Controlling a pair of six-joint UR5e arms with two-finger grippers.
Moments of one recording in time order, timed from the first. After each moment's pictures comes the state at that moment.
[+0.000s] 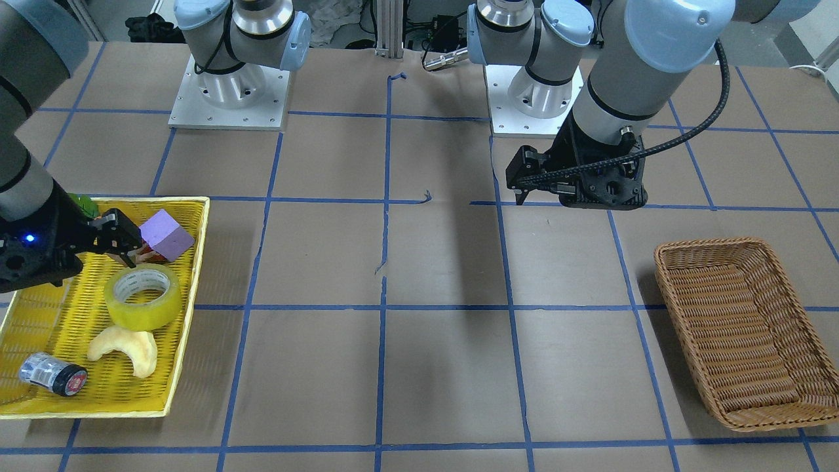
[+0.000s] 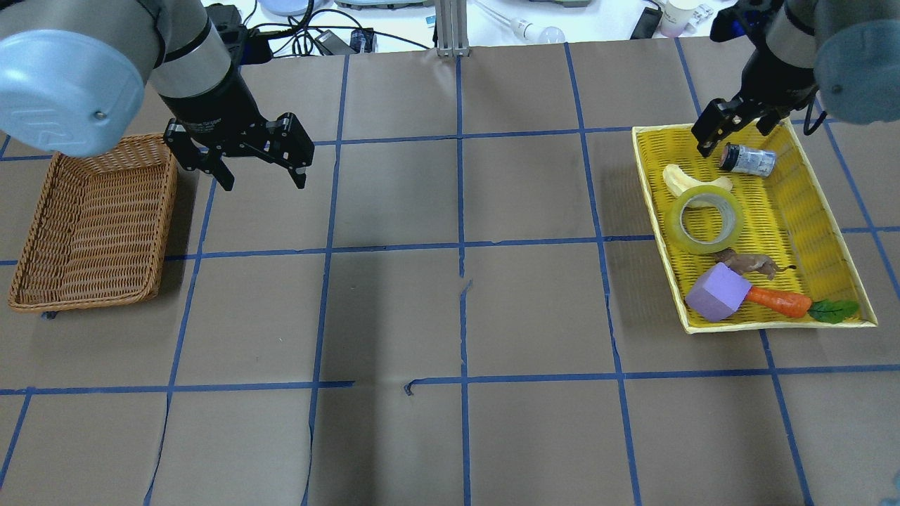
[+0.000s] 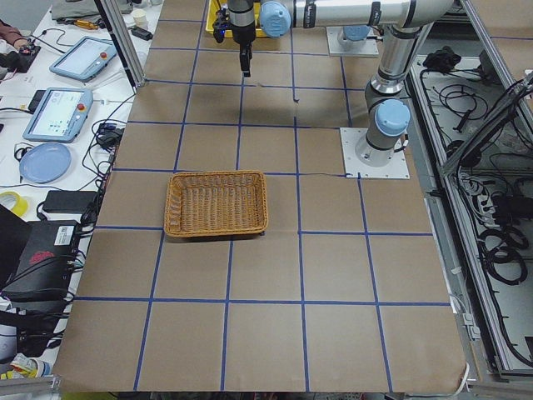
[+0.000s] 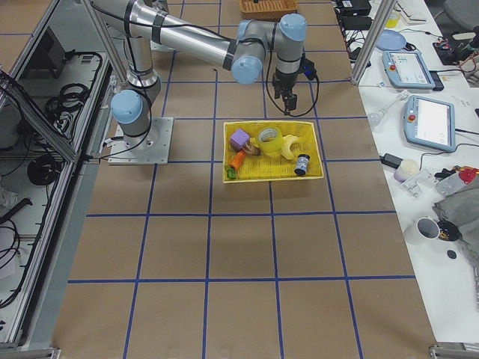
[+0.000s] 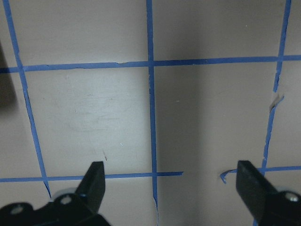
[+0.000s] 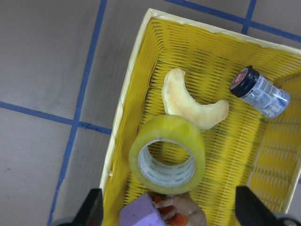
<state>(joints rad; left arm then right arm) -1.58 -1.66 -1.56 -1.56 1.55 0.01 1.32 -1.35 1.67 -1.95 -1.60 -0.64</state>
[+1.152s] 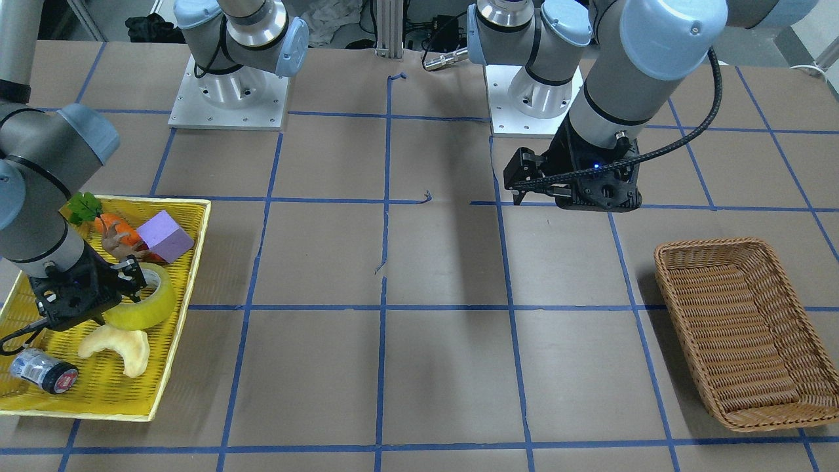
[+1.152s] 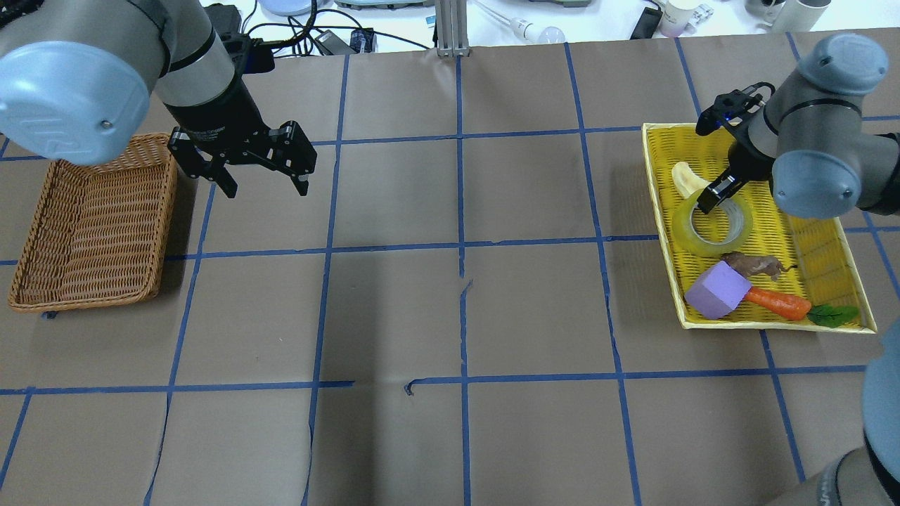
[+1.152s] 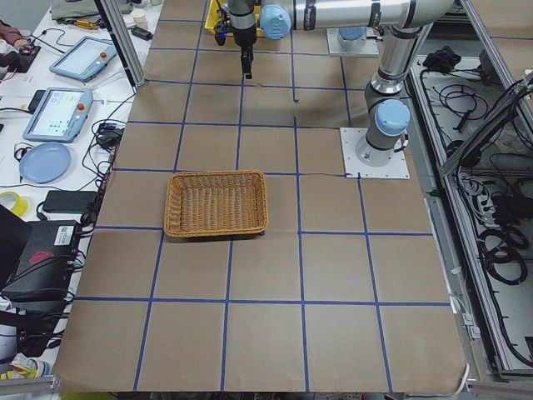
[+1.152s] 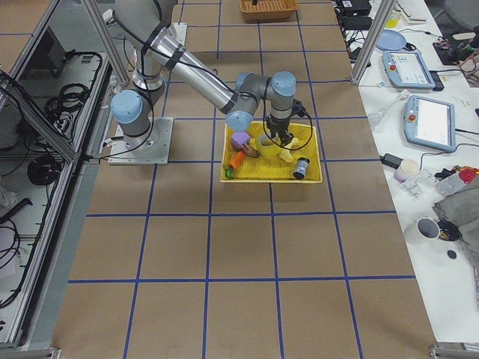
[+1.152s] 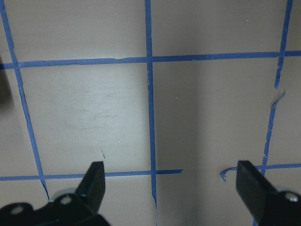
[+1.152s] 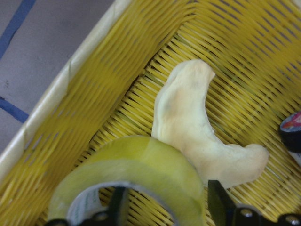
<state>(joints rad) -1.58 -1.66 -1.59 -1.55 1.55 0.01 1.23 -1.23 1.87 -2.27 -1.56 -0.94</state>
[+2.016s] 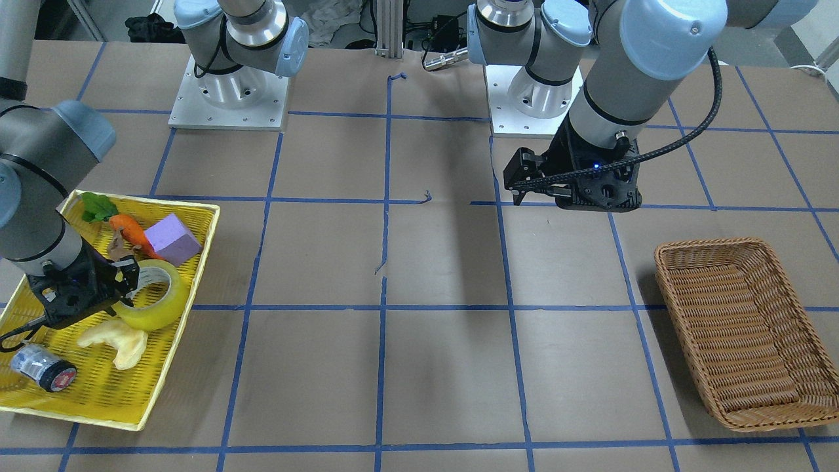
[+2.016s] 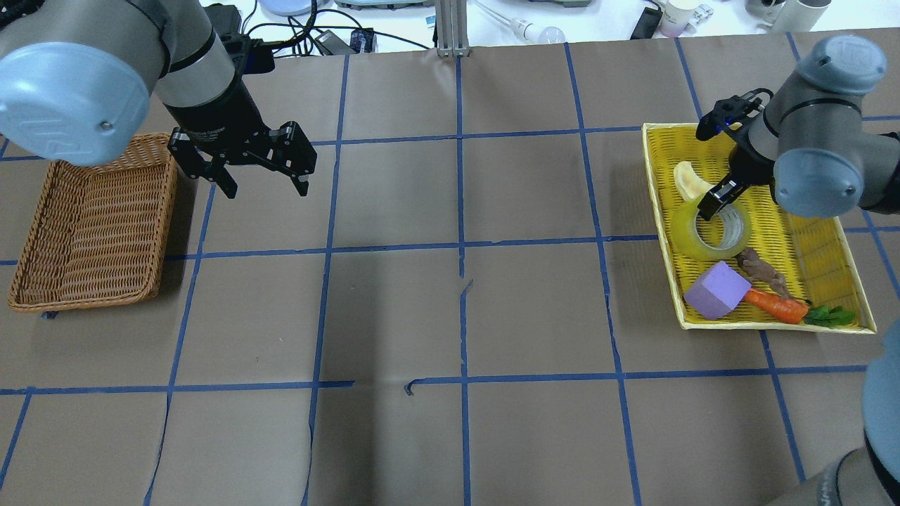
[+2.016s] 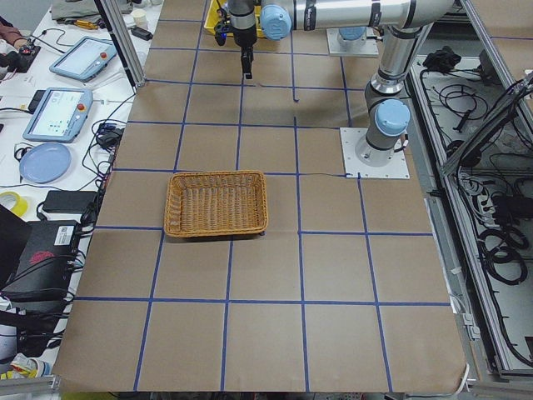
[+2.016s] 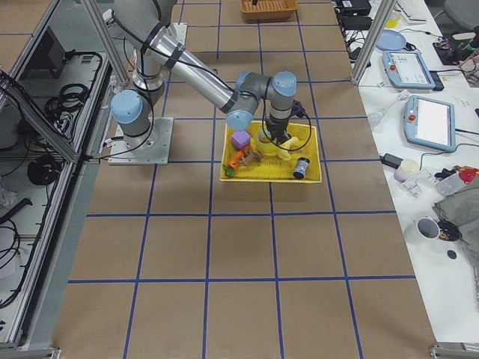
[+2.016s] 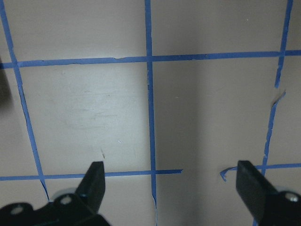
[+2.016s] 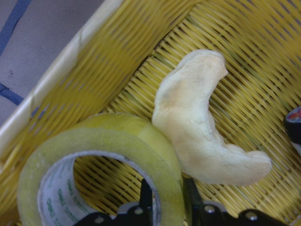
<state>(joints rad) -1.58 -1.66 -1.59 -1.55 1.55 0.01 1.23 -1.24 1.85 -2.23 -1.56 -0.93</state>
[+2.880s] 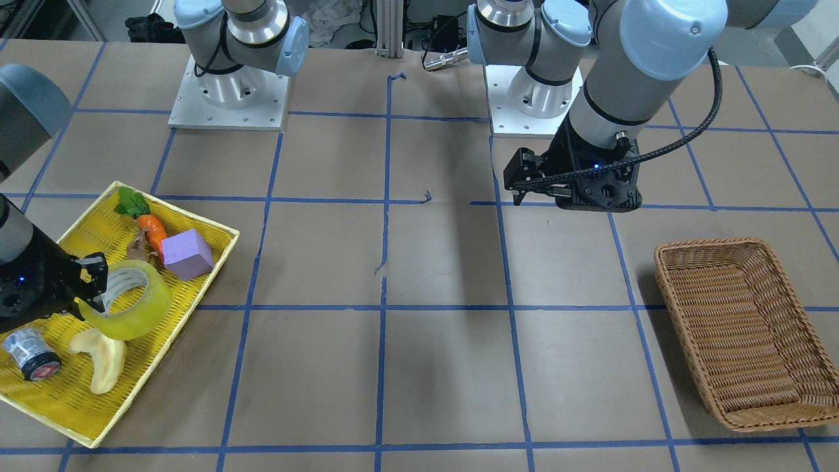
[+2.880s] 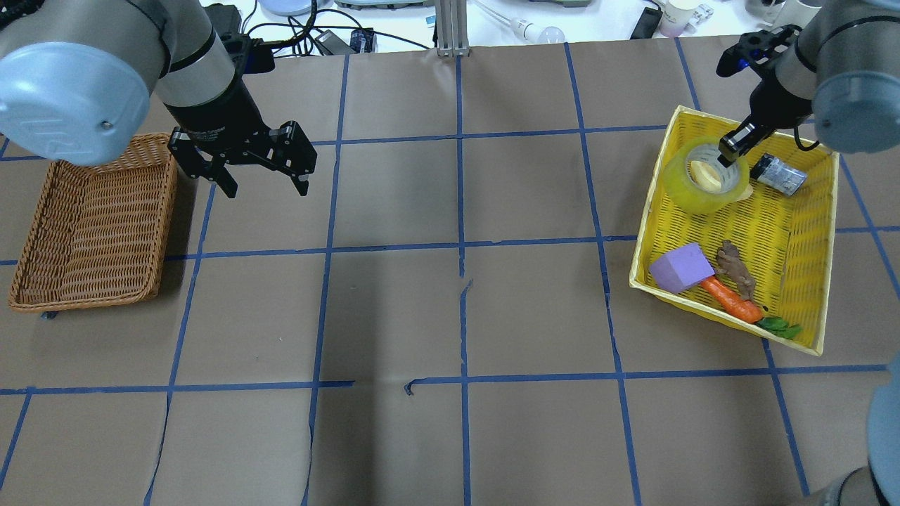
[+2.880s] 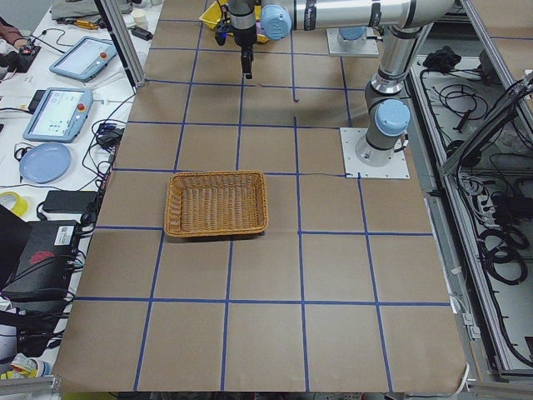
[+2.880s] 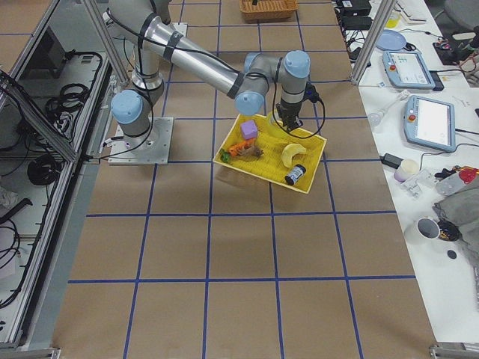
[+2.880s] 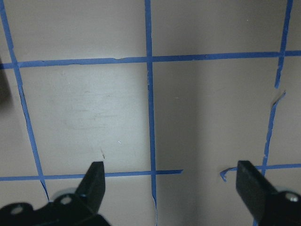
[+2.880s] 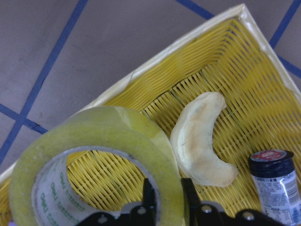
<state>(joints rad) -1.58 -1.66 -1.59 -1.55 1.55 0.01 1.25 -1.27 1.66 -2.03 -1.50 -0.83</state>
